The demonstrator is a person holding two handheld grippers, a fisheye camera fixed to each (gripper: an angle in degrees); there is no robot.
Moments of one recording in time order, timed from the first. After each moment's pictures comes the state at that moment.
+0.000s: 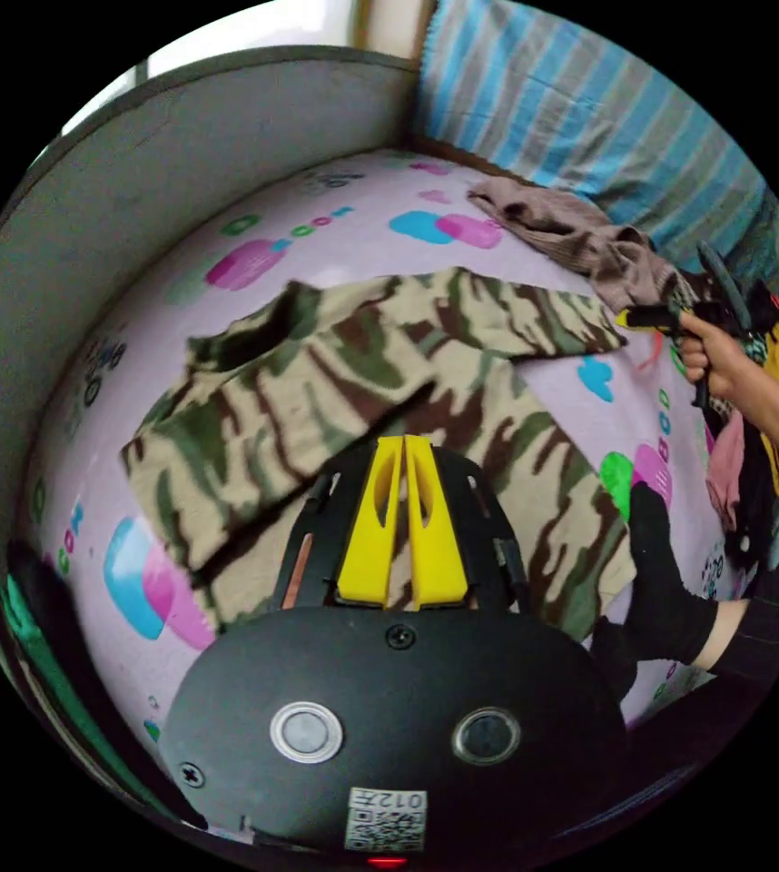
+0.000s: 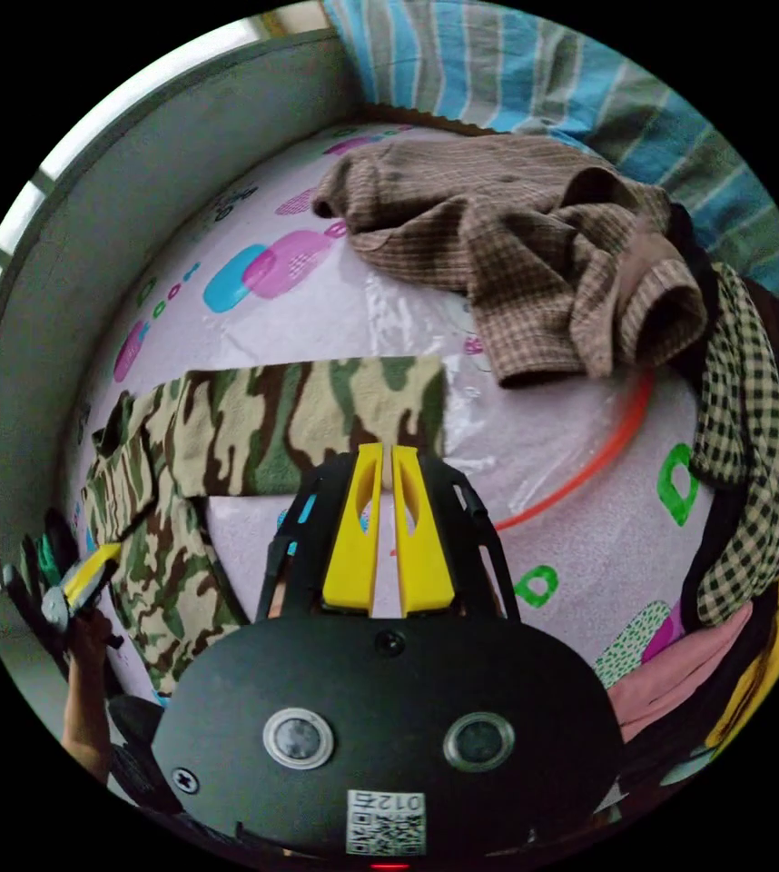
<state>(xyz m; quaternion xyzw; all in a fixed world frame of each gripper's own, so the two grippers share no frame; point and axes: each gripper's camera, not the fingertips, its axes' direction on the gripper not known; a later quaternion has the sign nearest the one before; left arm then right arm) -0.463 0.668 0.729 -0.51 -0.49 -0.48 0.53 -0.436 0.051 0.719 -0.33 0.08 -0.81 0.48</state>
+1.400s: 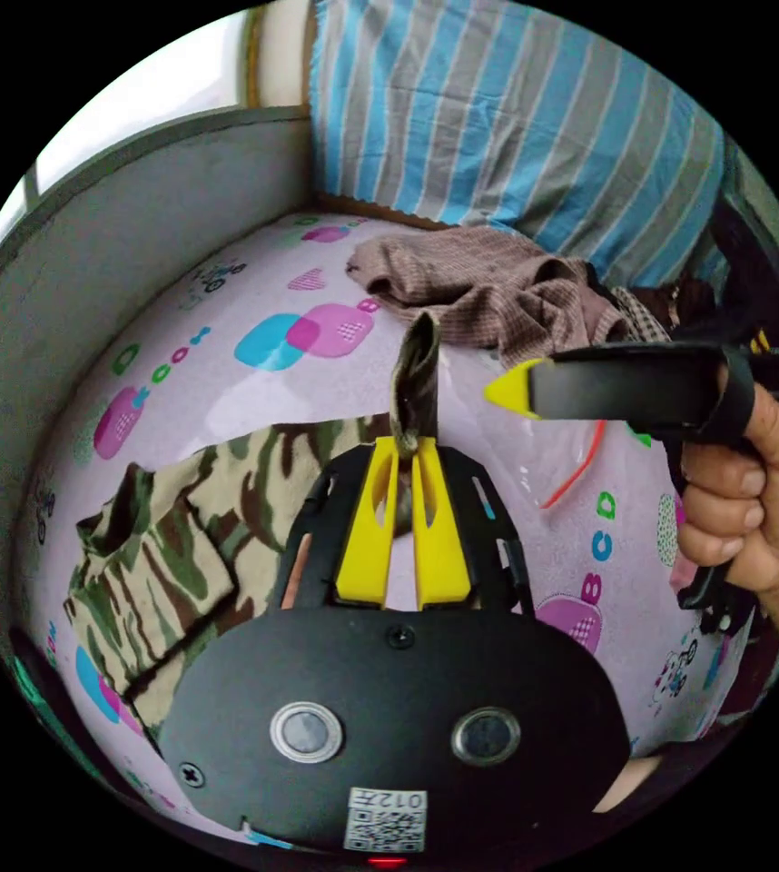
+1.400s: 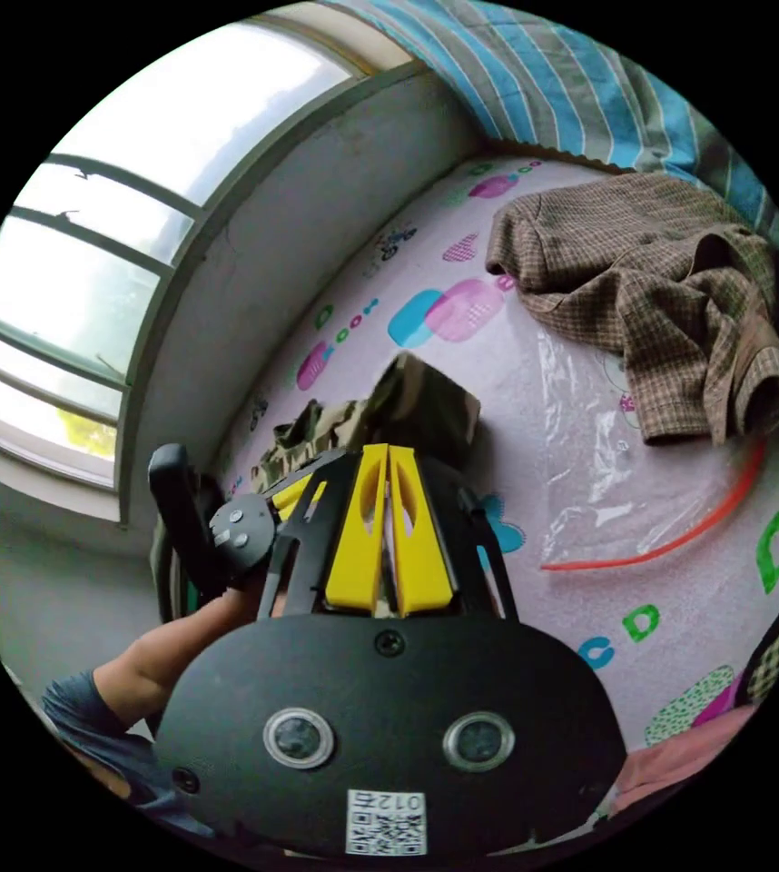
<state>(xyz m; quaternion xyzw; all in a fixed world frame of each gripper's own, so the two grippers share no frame) -0.523 0.684 0.878 -0.47 -0.49 -0.43 0.59 -0.491 -0.014 0.692 -0.51 -0.09 -0.73 0.44</state>
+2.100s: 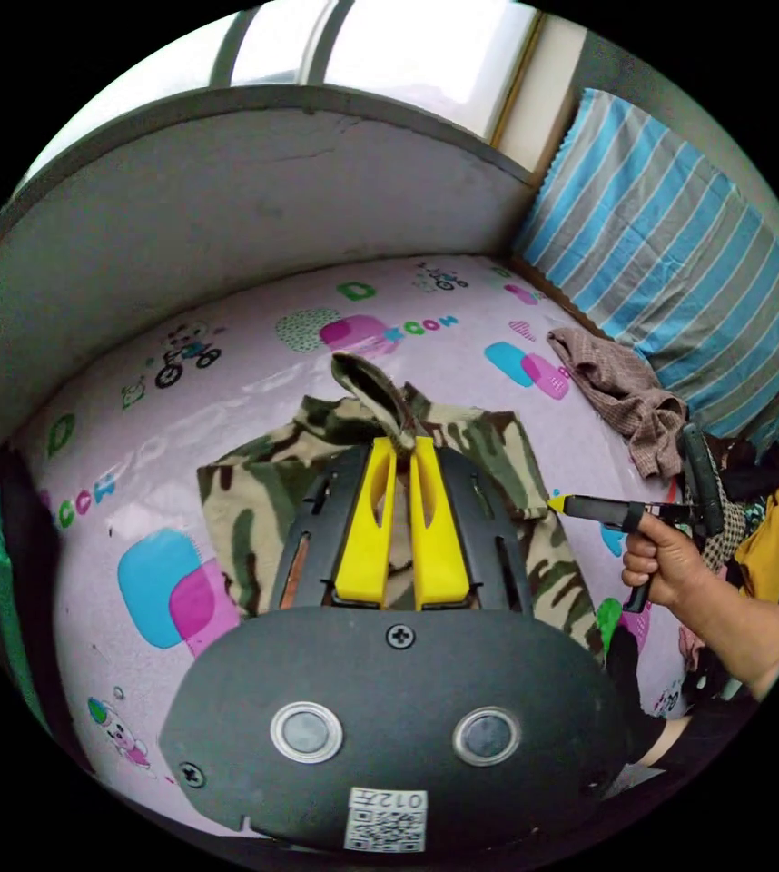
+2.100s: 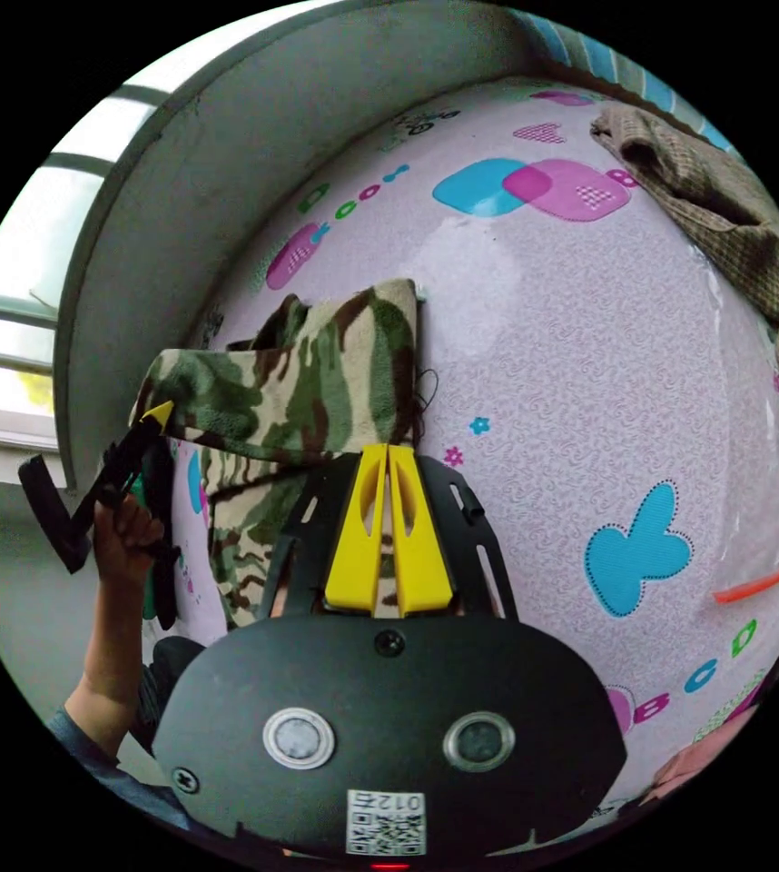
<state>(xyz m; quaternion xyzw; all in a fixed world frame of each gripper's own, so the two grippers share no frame) -0.380 0.623 0.569 -0.35 -0.63 -0.49 0.49 -0.354 0.132 0.693 -0.51 0.01 -0.77 0.38</state>
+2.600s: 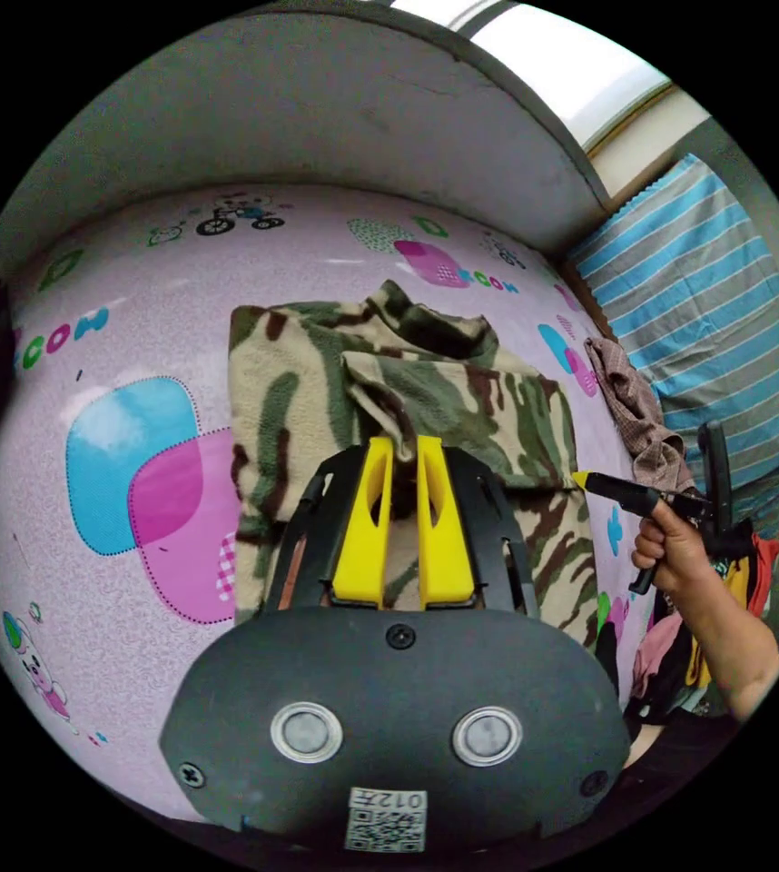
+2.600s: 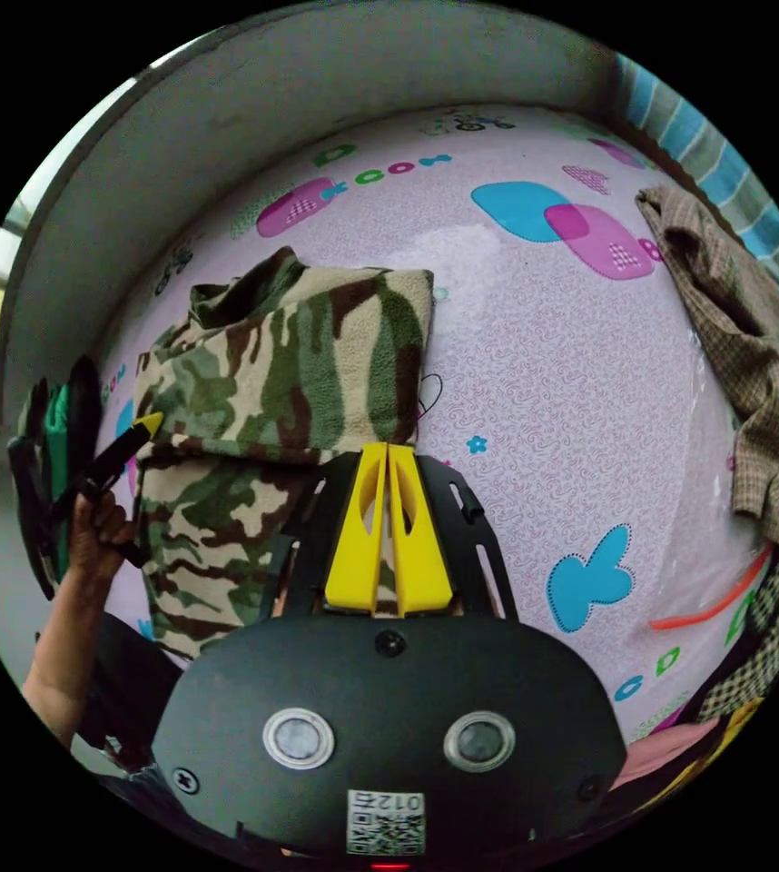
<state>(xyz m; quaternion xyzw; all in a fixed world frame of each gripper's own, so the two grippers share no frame) -0.302 0.677 0.488 -0.26 -0.62 -0.59 0.44 -0.316 0.199 0.649 -0.41 0.04 -0.86 0.29</state>
